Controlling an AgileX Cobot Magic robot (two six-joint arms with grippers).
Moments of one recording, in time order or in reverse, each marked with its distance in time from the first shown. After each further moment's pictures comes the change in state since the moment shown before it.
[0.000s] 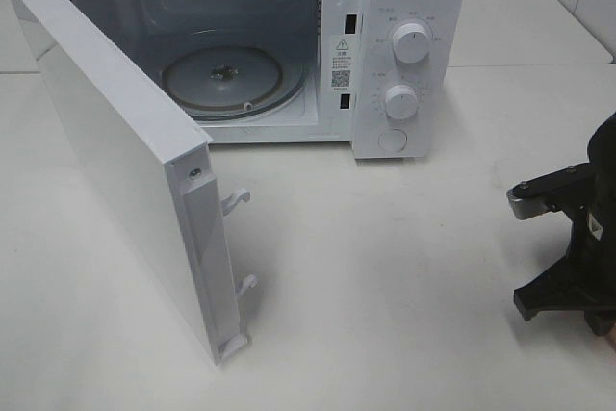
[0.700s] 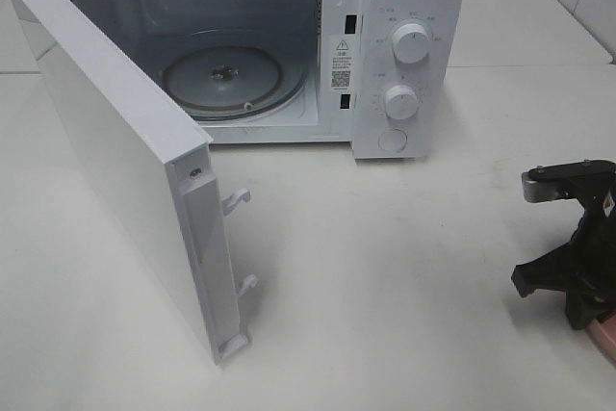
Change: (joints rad) left arm 0.000 0.000 0.000 0.000 0.000 0.000; right arm -0.165 0.024 -0.008 0.295 -0.117 -0.311
